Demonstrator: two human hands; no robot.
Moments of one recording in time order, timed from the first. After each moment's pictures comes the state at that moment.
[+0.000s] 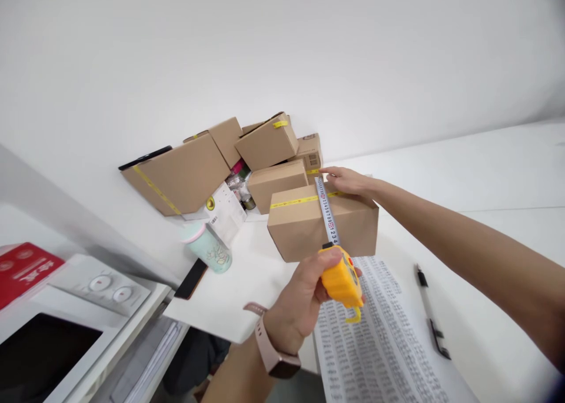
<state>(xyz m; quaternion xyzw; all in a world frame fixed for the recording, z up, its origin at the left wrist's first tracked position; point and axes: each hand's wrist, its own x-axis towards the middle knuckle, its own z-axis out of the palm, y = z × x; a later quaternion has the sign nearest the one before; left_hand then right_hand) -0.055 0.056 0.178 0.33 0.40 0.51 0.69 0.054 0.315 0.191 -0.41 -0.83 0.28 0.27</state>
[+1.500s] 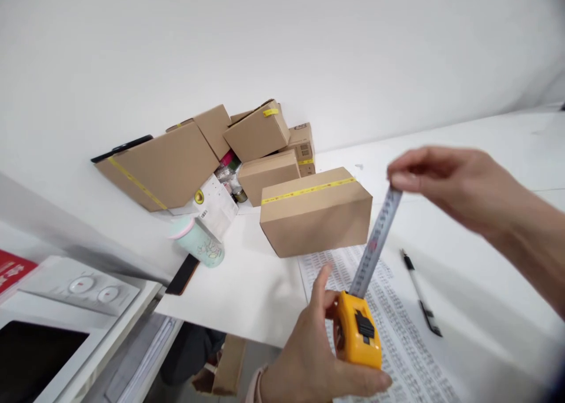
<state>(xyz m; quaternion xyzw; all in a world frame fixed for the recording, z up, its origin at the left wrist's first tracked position) -0.051 -0.002 0.150 0.46 0.54 0.37 0.60 0.161 0.184 0.207 -0.35 -0.63 0.45 0.53</state>
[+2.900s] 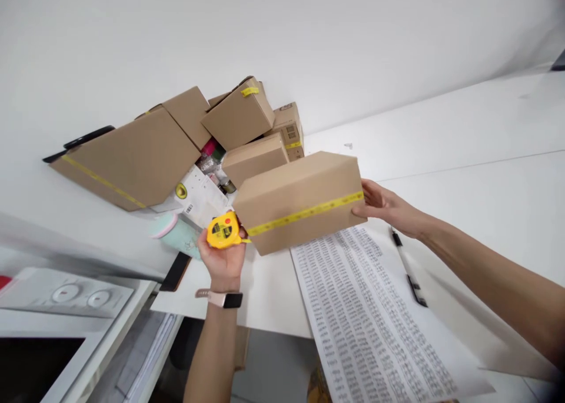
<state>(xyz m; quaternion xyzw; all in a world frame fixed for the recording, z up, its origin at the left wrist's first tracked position) -0.183 0.092 0.130 0.22 0.30 0.81 0.45 0.152 0.207 0.094 -0.31 -0.67 0.55 0.38</state>
